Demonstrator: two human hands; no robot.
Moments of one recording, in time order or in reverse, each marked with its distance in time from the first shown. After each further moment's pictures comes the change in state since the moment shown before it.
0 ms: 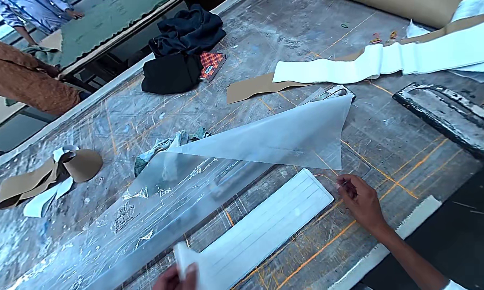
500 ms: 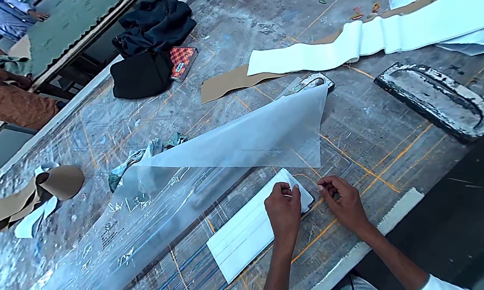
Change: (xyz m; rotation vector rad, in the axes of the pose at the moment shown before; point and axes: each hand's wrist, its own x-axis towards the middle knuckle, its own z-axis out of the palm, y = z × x) left_hand -0.016 -0.014 0.286 0.350 -0.426 0.036; right_hand -0.006 0.016 -0.004 0.139 -0.017 0.013
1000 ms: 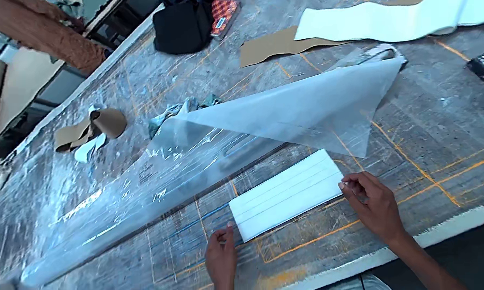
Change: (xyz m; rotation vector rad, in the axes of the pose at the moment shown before) left_hand -0.110 -0.158 -0.161 0.277 0.428 -0.560; right_hand -0.001 -0.035 0.008 -0.132 -0.179 -0.102
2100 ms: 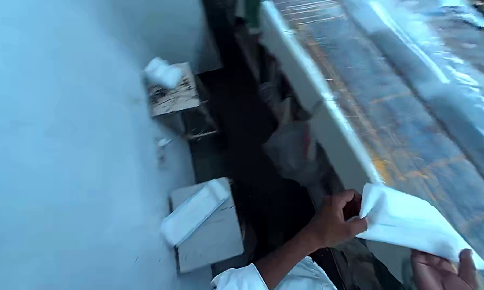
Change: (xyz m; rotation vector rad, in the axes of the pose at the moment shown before) left_hand -0.271 -0.202 -0.028 -1.462 0.276 0.027; right_hand -0.183 -0.149 0.107 0.973 -0.916 0.478
